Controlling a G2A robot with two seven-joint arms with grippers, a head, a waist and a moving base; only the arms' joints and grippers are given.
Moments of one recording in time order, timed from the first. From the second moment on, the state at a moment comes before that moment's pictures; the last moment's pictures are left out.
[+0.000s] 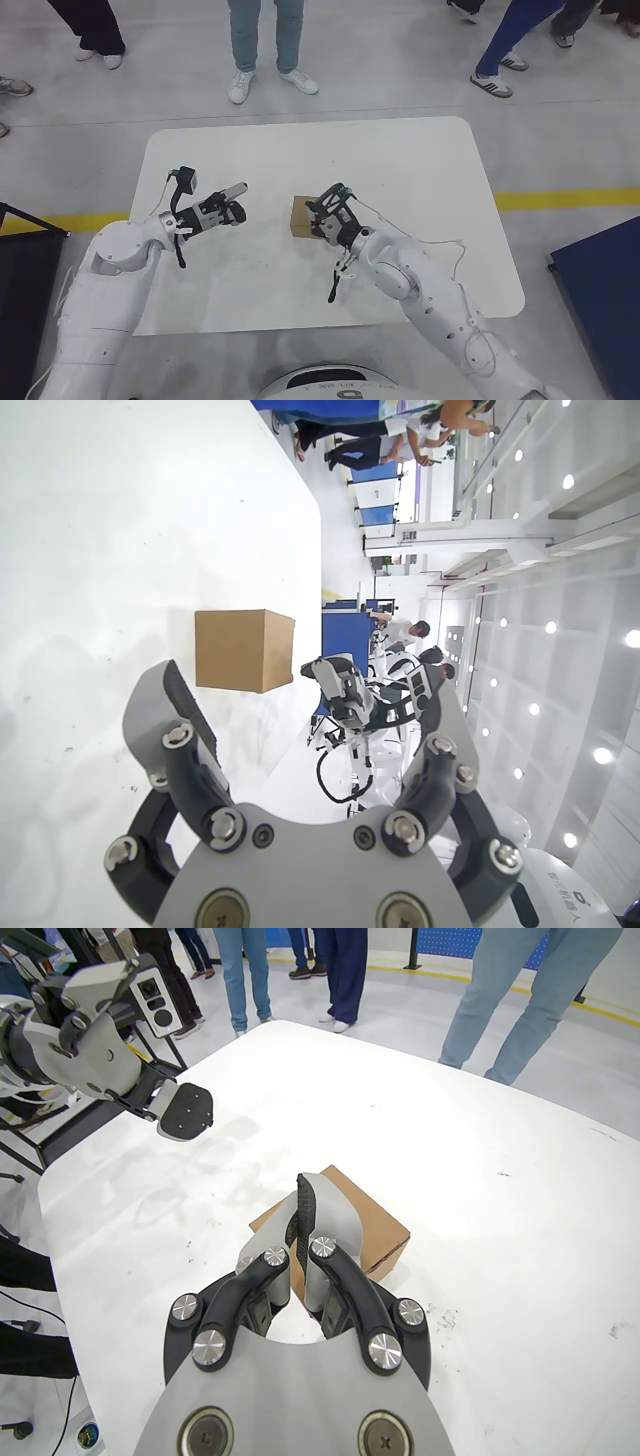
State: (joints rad) left arm 1.40 -1.04 -1.47 -1.51 -0.26 -0.05 -0.96; right arm -1.35 -1.29 0.95 -1.63 -1.14 -0.19 0.30
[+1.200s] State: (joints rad) left arm 1.40 -1.04 -1.47 -1.51 -0.26 -0.05 -0.96; right arm -1.49 -1.27 1.12 -1.70 -1.10 -0.16 0.24
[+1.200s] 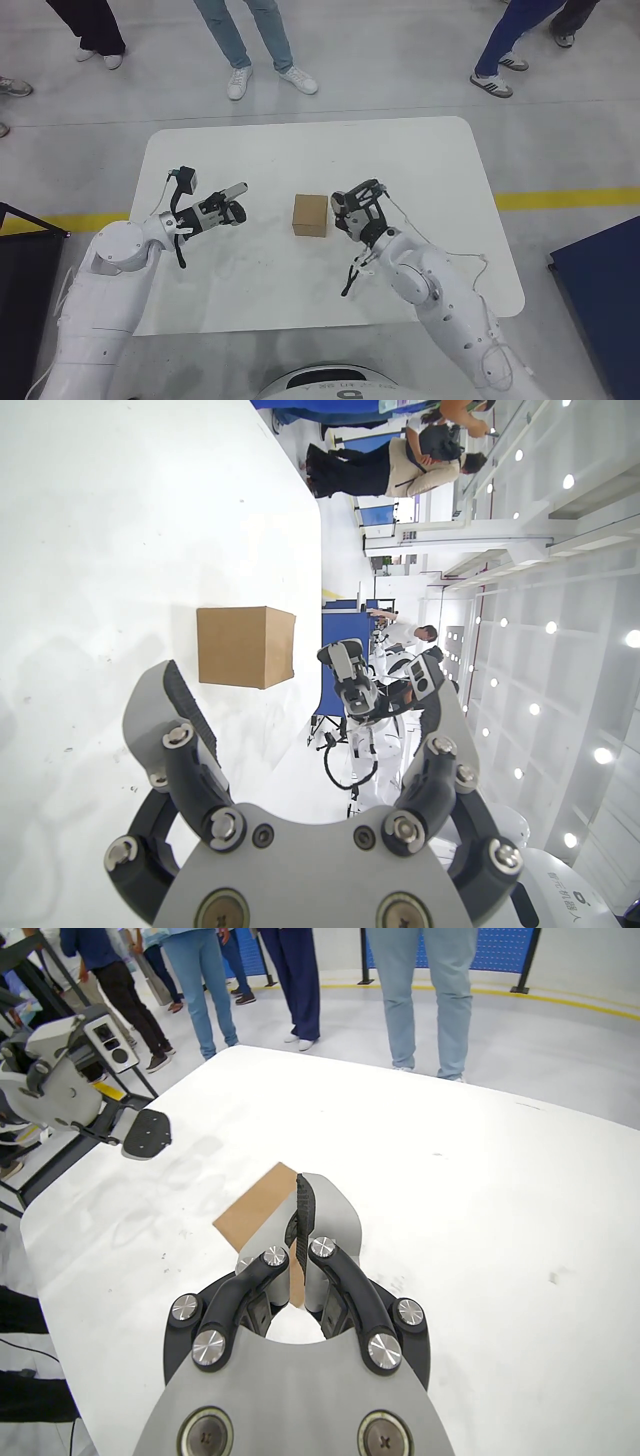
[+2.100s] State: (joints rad) left arm 1.40 -1.04 -1.47 -1.51 -0.26 -0.05 -0.96; right arm -1.44 -1.29 1.02 -1.56 -1.09 -0.16 0.27
